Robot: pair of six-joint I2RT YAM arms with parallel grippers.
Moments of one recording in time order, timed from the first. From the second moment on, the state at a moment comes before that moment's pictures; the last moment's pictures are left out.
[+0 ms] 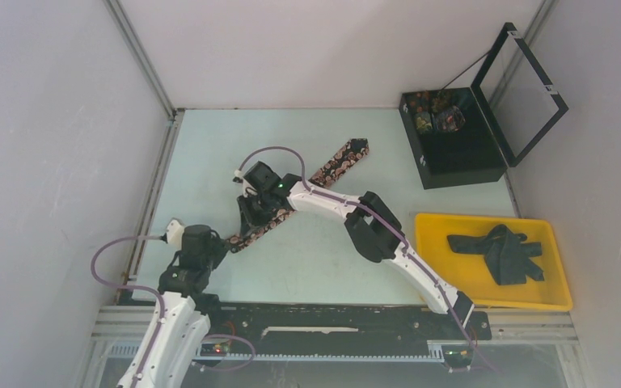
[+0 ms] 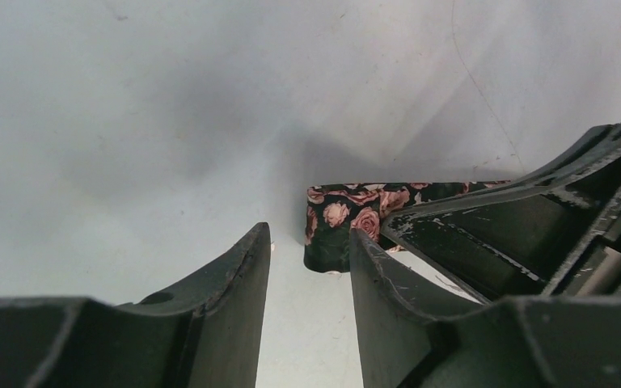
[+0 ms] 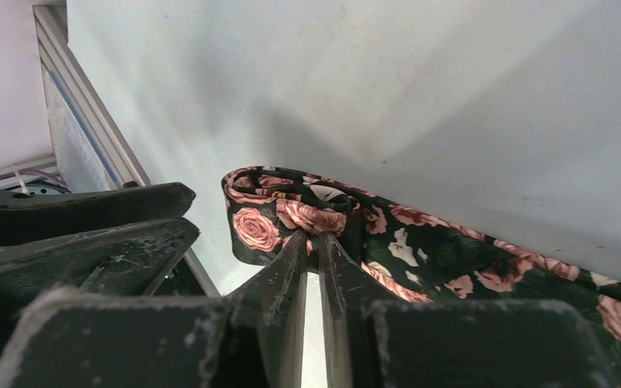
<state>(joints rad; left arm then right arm) -0.11 0.48 0.29 -0.60 -0.28 -0.98 0.98 2.57 2.21 -0.53 -0.53 0.59</state>
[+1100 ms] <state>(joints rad) -0.09 0.62 0.18 -0.35 -0.16 -0.96 0.96 2.57 2.15 -0.47 -0.57 0.59</state>
